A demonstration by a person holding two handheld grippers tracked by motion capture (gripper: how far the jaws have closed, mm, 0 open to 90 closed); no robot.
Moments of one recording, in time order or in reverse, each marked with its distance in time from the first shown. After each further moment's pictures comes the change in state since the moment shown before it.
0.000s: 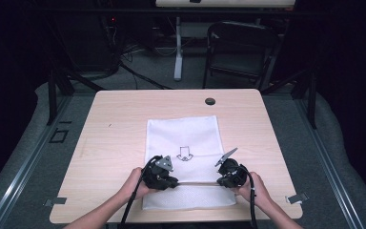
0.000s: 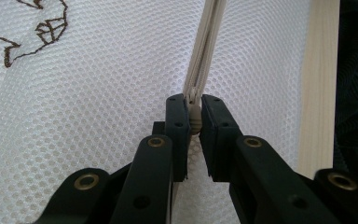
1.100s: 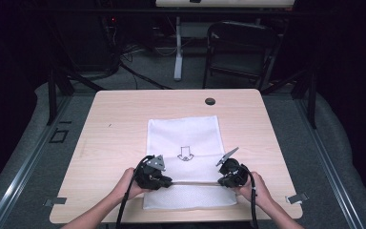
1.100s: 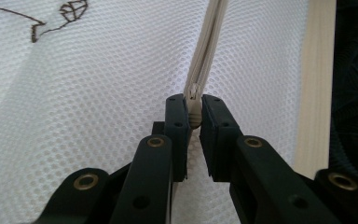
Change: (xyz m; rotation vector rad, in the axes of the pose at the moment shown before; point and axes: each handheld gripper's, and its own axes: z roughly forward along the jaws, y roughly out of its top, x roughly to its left) left arm 0.005 -0.016 -0.016 -0.038 0.005 -0.022; right arm -0.003 -0.001 -0.001 0.011 -0.006 -0.001
